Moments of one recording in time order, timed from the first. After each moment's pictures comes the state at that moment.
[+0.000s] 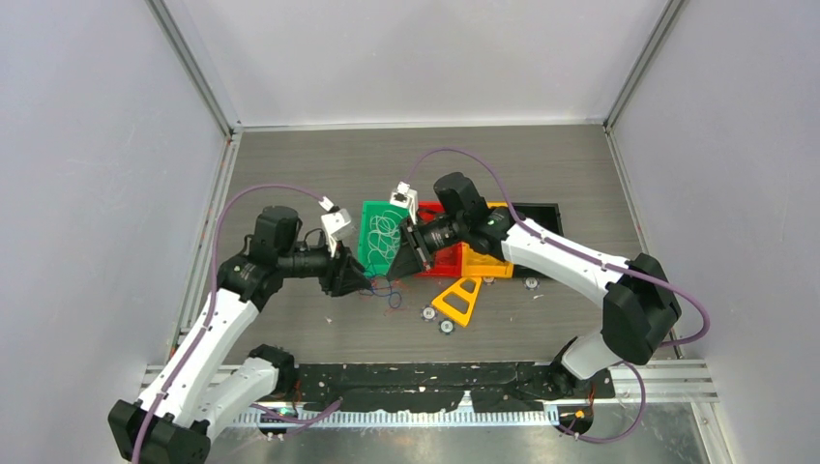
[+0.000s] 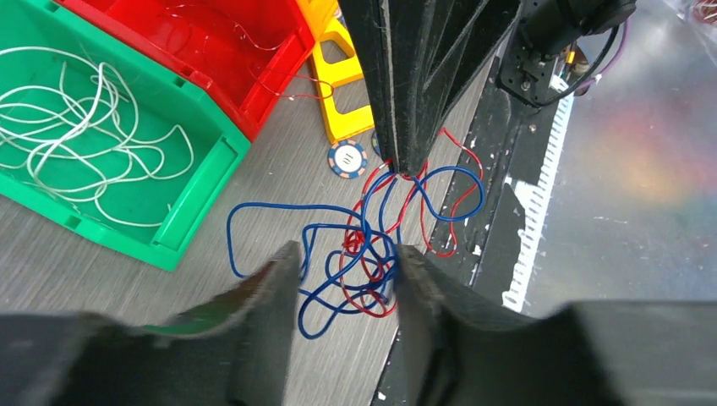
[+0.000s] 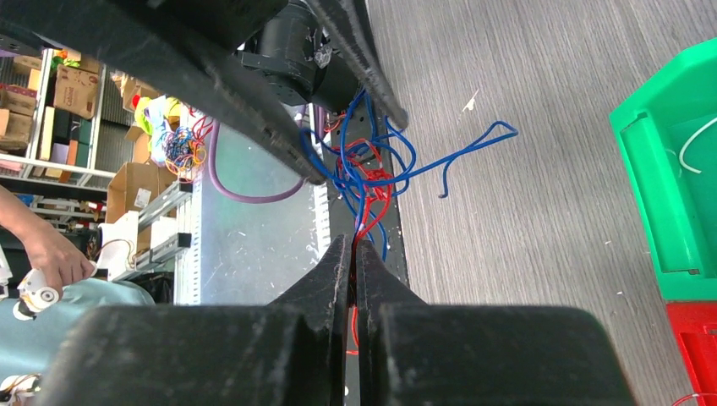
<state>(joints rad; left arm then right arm) -0.37 0.86 0.82 -0.63 0.81 0.19 0.77 1.51 1.14 -0.22 -0.91 0.28</state>
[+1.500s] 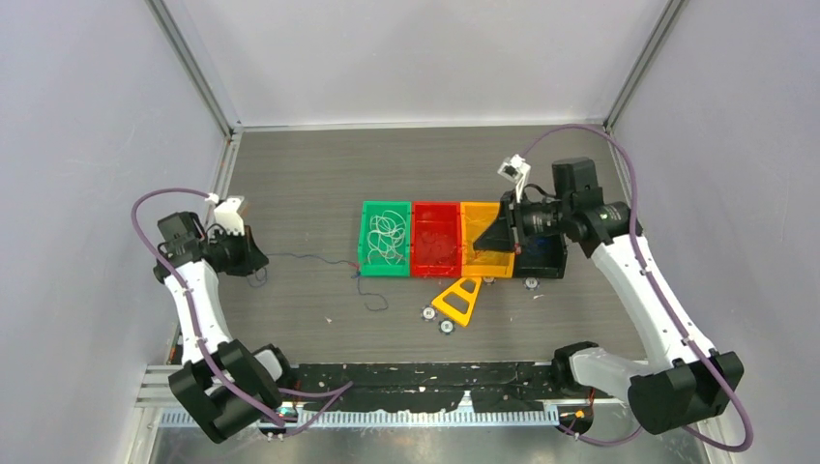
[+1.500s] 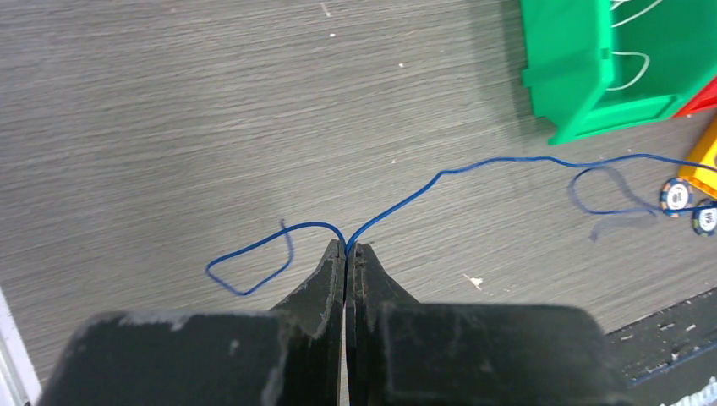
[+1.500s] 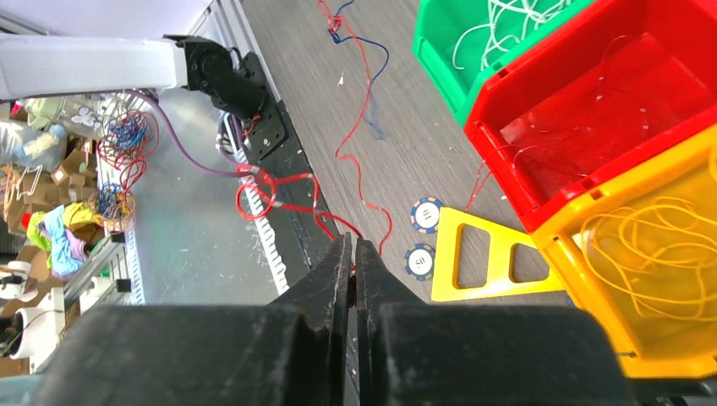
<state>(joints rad) 0.55 1.08 0.87 -0.84 0.69 0.48 0.27 1.13 1.12 -0.76 -0.97 -0.05</state>
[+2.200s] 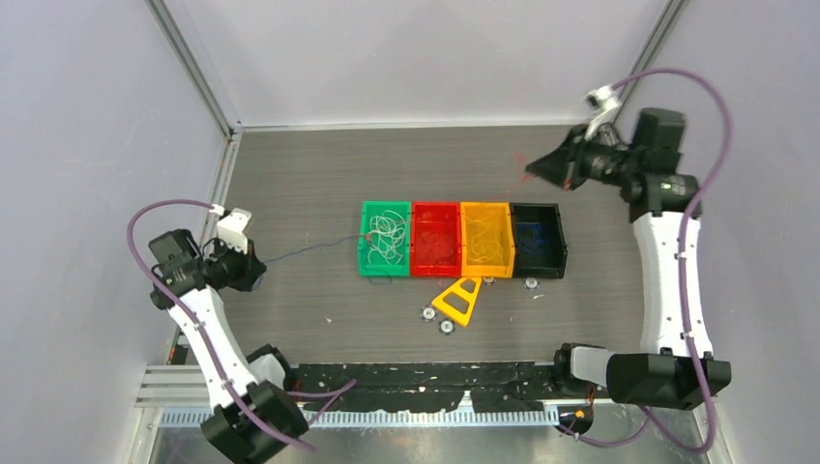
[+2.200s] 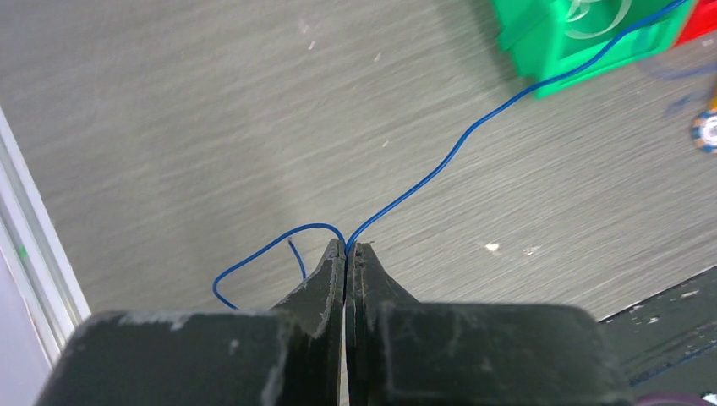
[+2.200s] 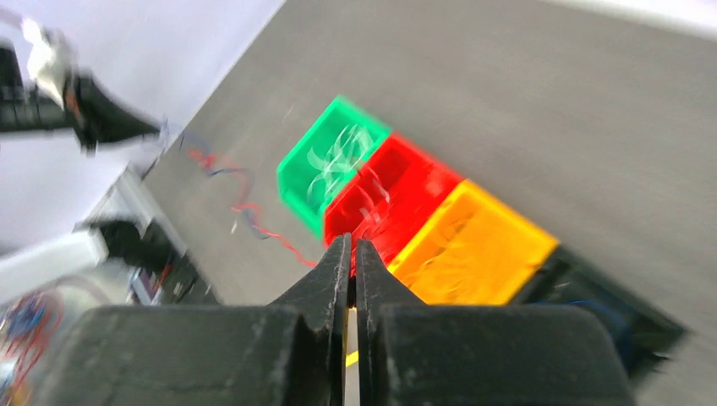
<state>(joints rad) 0.62 0.86 0.87 -1.01 0.79 0.75 -0.05 1.22 1.43 -0.75 -0.93 -0.01</state>
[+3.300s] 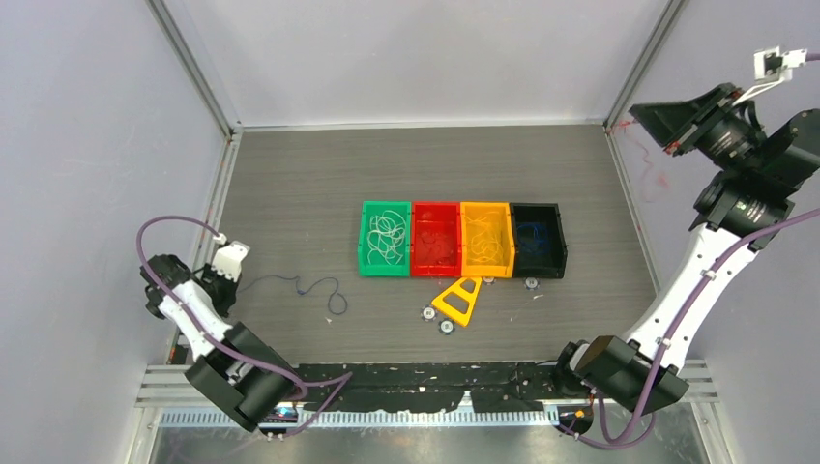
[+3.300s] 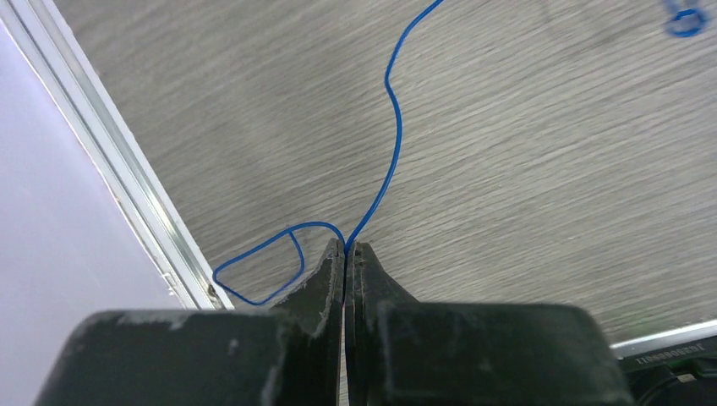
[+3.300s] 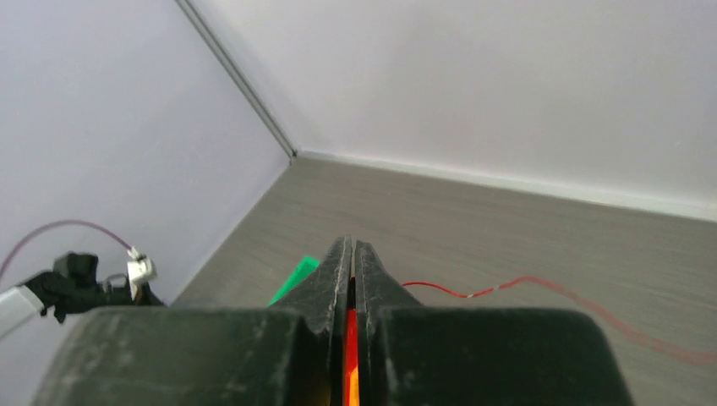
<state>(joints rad) 0.87 1.11 0.69 -0.84 0.49 1.23 -0.70 1.21 1.59 -0.07 -1.25 0.66</state>
